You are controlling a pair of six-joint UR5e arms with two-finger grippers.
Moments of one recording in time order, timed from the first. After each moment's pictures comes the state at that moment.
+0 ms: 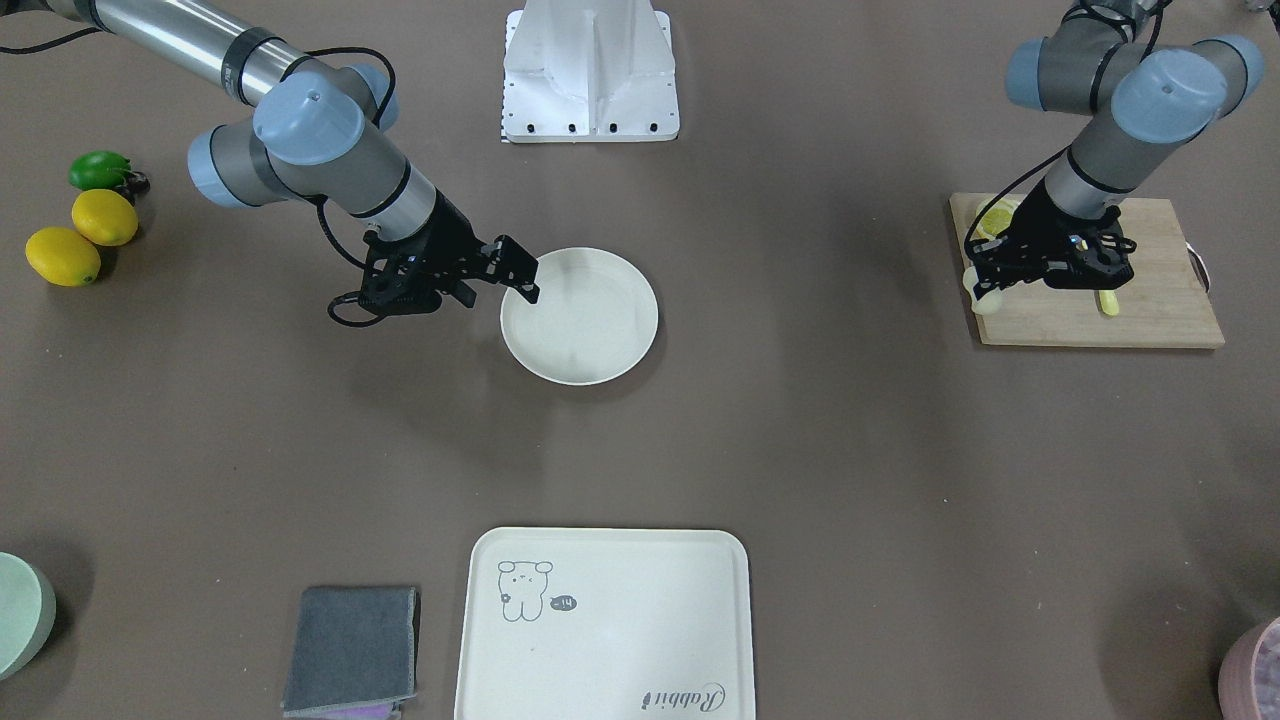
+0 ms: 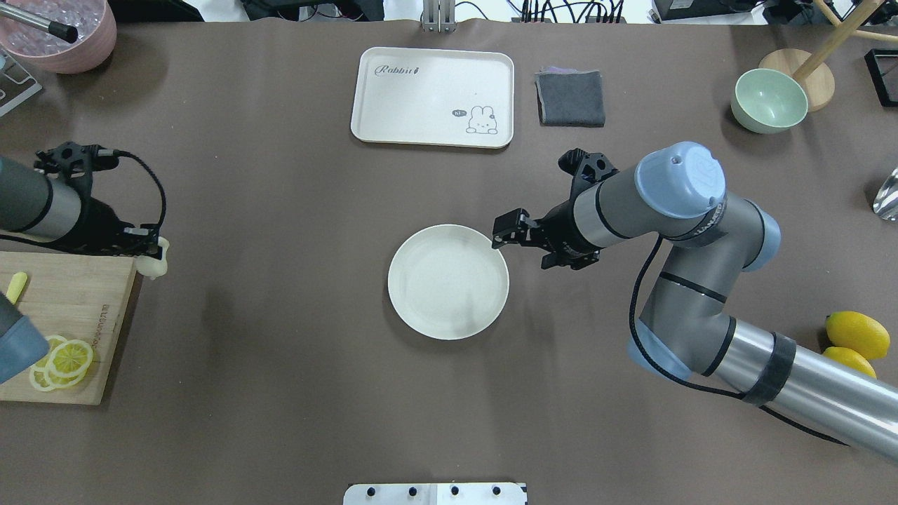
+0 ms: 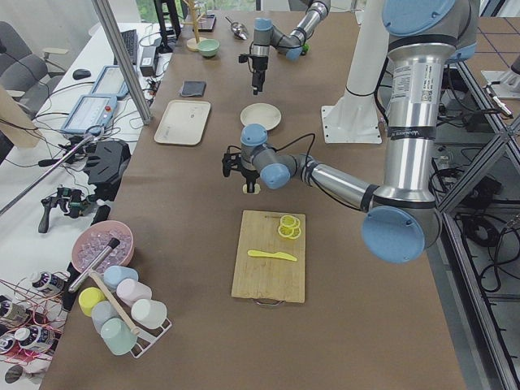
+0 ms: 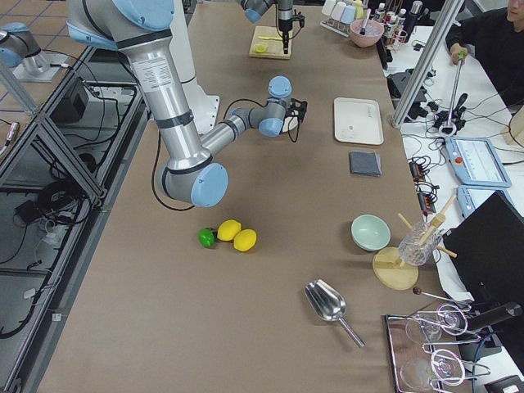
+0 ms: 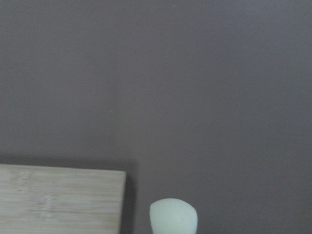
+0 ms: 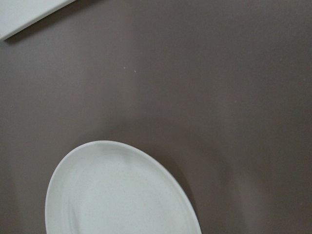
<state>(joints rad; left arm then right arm) -0.84 -1.67 -1.83 -2.00 -2.11 -1.07 0.64 -1.15 1.65 -0.92 2.08 1.54</state>
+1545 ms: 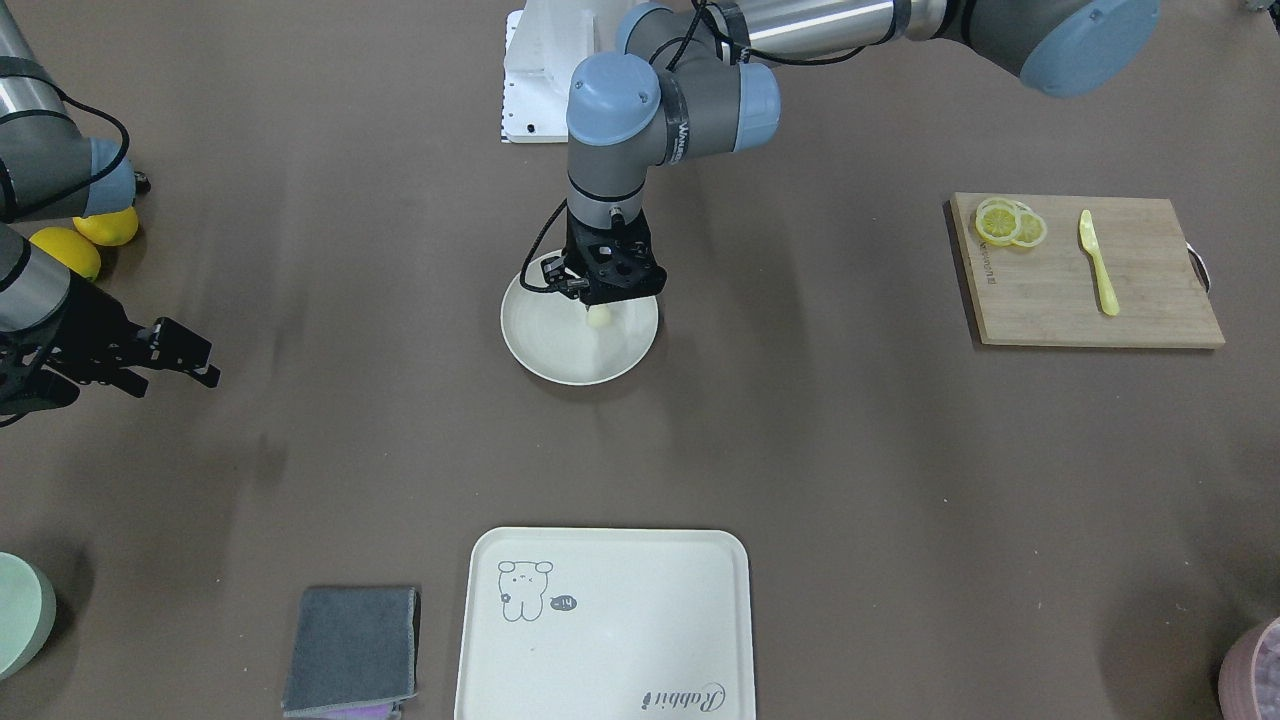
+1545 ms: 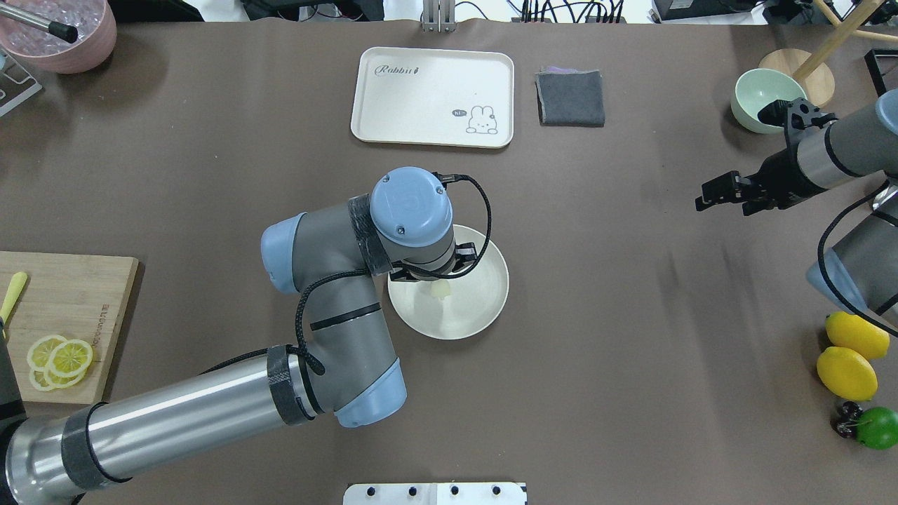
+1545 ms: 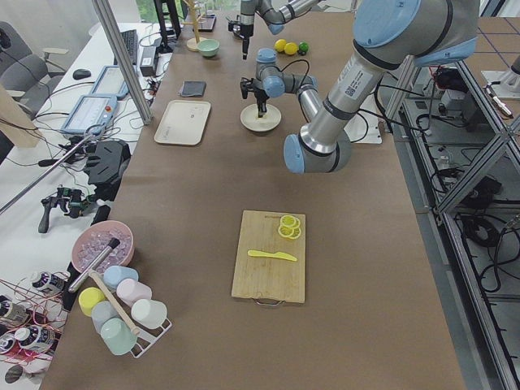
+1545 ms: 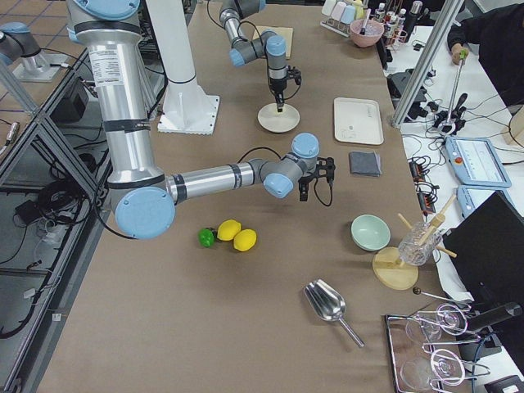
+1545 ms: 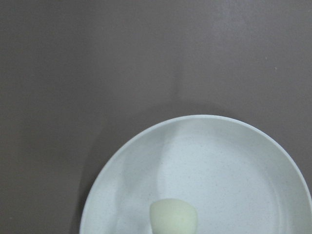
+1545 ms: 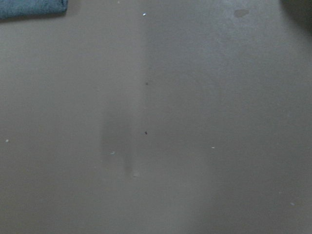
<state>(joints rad) -0.45 -2.43 -1.45 -1.69 -1.80 -1.49 1.01 -1.44 1.57 -0.92 2.27 0.90</state>
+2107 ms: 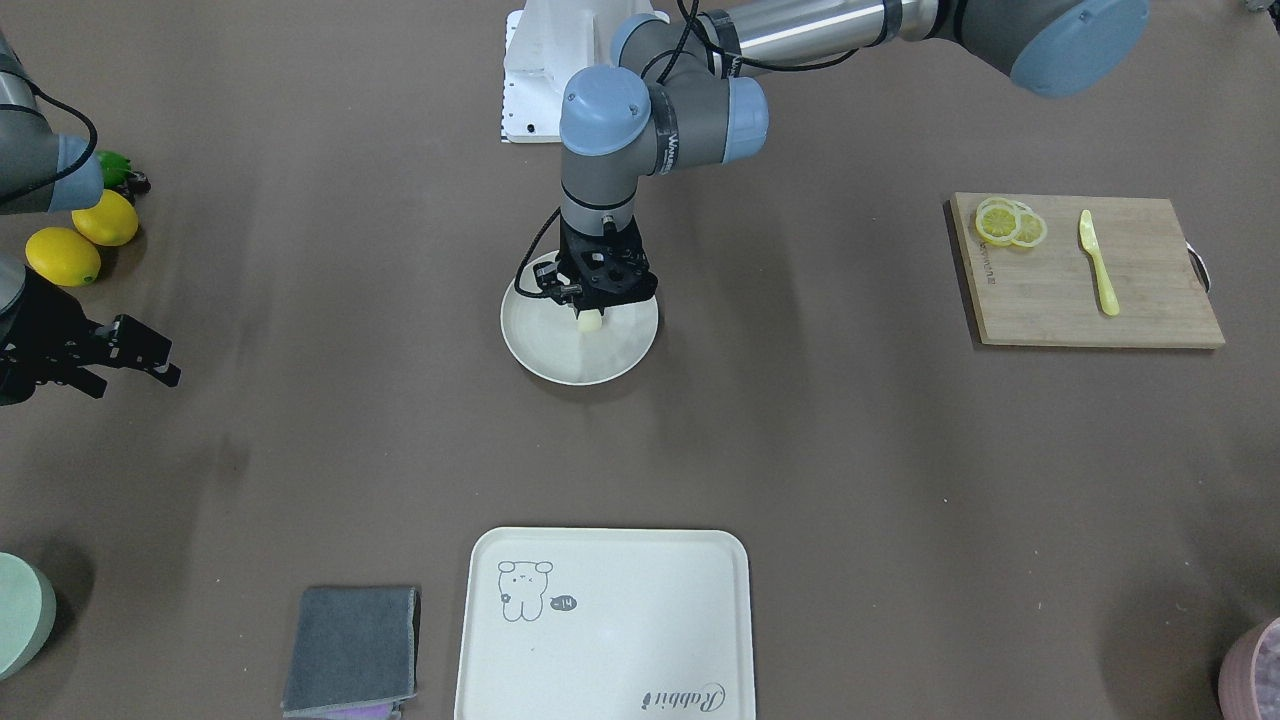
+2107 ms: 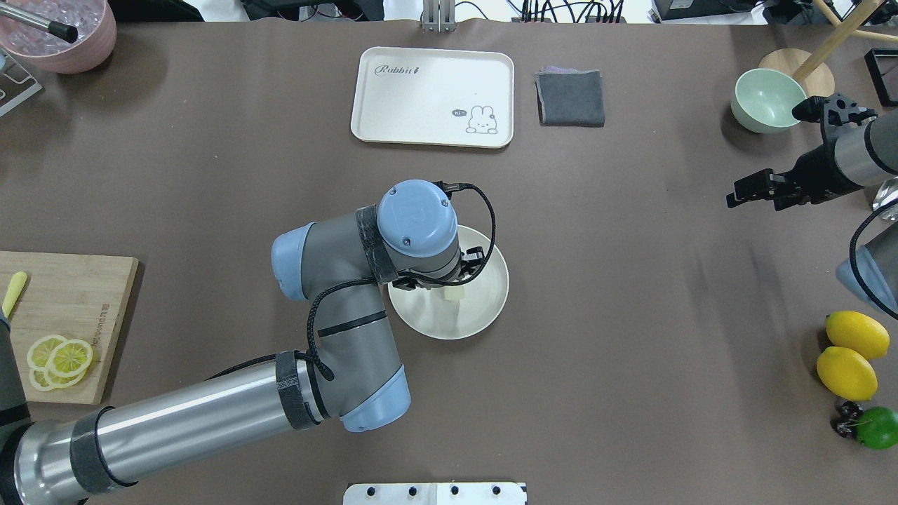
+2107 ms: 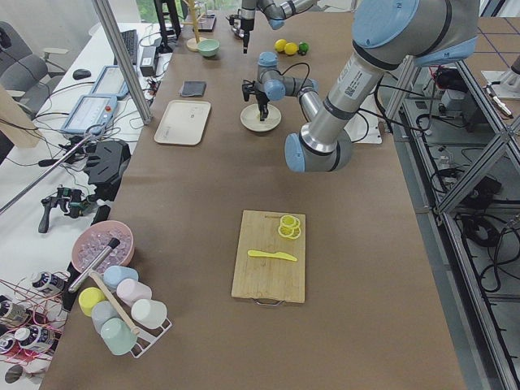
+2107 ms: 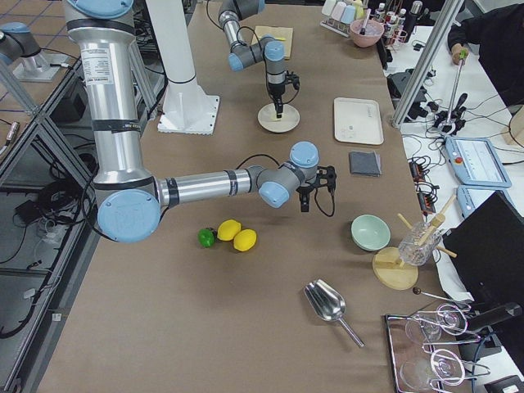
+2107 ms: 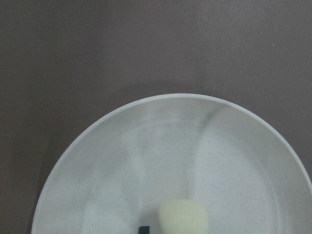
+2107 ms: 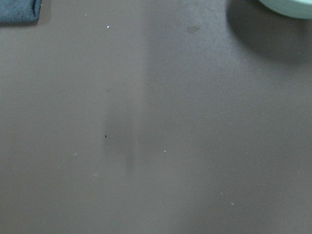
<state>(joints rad) -0.44 -2.44 -1.43 -1.72 -1.79 -1.51 1.06 -1.48 1.57 -0.92 2.27 0.84</state>
